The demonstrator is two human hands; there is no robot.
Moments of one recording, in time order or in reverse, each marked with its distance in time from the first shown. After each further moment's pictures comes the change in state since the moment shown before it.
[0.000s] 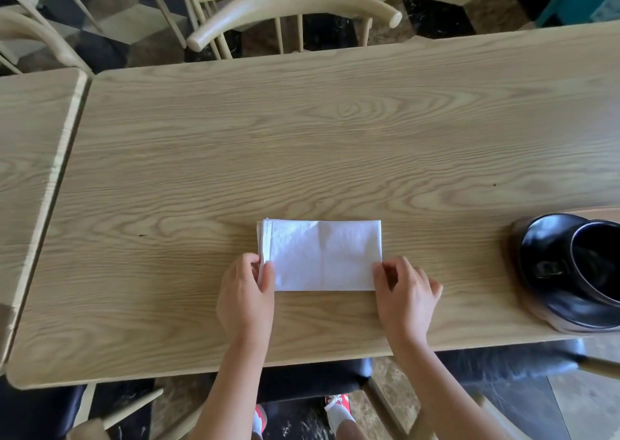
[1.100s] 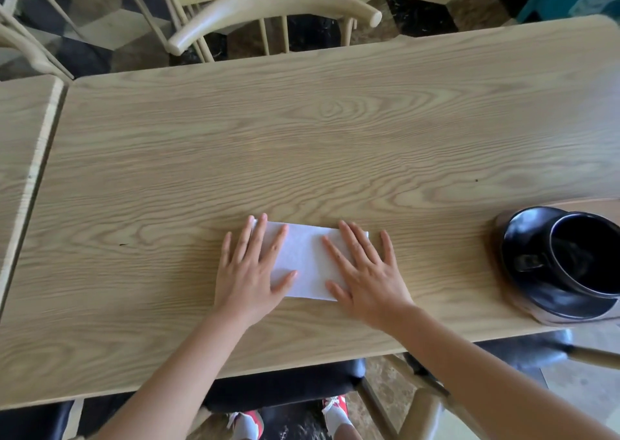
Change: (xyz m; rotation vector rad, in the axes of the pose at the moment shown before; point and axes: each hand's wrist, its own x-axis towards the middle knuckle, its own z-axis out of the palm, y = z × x) left_hand 0.034 -0.005 0.017 0.474 -0.311 0.677; right_hand 0.027 0.004 0.001 -0.521 -0.432 -0.694
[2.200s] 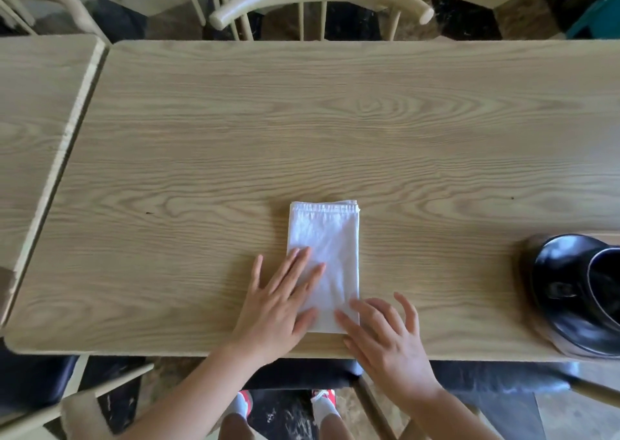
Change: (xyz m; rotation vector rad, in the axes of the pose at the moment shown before) left_hand -0.057 0.019 0.000 -0.069 -0.094 0.164; right_hand -0.067 -0.022 0.024 0.073 0.452 -0.267
